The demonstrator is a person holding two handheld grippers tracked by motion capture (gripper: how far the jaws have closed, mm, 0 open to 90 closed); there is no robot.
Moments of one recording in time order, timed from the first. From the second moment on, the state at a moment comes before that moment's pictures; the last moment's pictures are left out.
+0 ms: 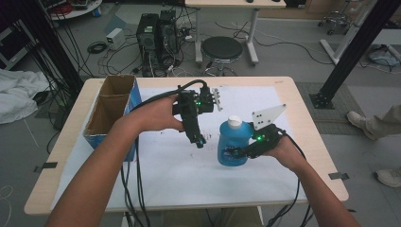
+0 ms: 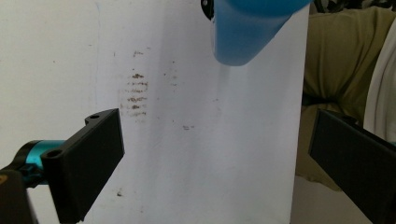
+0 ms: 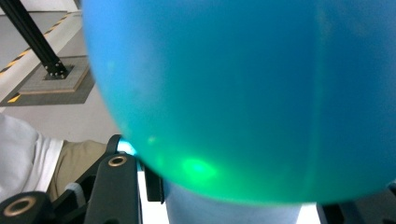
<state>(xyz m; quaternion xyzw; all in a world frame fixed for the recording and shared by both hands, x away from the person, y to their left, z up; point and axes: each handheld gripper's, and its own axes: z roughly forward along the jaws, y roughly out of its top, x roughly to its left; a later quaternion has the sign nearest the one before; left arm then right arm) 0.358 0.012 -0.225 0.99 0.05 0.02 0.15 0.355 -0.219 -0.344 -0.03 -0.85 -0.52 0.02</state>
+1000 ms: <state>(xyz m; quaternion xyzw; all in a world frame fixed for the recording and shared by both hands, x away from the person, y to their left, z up) 0.353 -0.019 -0.216 0.99 0.02 0.01 0.14 0.356 -0.187 -0.341 -0.02 -0.87 -0.50 0.03</state>
